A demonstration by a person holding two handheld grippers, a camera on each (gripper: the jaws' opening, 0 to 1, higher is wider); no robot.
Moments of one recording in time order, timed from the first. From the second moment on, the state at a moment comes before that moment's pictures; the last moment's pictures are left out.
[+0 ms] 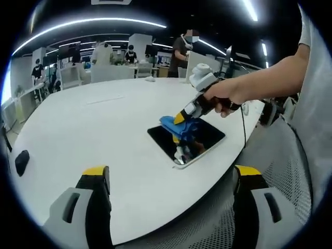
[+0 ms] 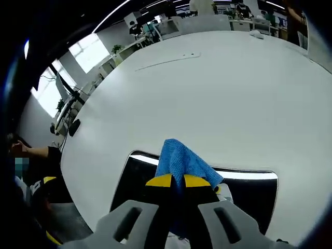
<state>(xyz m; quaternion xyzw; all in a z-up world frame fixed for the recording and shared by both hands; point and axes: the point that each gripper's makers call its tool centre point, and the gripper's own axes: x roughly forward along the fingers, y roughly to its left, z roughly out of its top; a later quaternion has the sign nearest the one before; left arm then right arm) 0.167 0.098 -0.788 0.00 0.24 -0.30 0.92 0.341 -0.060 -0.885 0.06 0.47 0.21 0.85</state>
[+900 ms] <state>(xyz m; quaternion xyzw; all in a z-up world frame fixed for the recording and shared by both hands) 0.168 0.103 -0.798 0.02 0.25 -0.30 0.92 0.341 -0.084 -0.883 0.07 0.47 0.21 0.85</state>
